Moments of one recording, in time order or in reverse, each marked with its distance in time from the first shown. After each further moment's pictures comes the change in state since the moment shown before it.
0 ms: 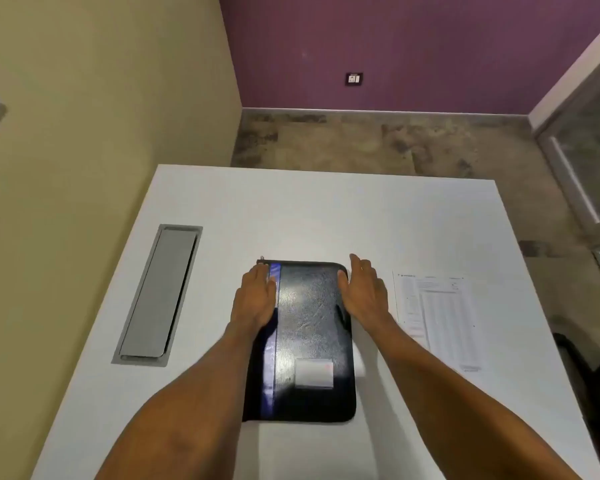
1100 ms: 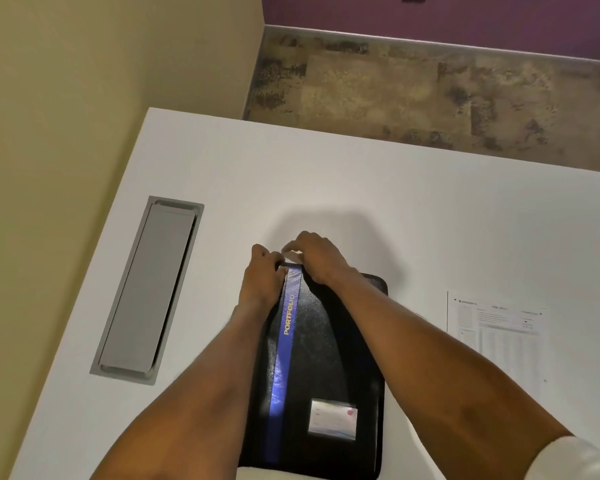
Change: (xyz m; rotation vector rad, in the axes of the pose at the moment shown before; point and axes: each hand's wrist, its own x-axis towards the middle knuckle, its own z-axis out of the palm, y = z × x) left_hand 0.126 -0.054 0.036 -0.093 -0.066 -0.269; right_hand 0.181 -0.093 0.131 -0.112 -0.451 -0.540
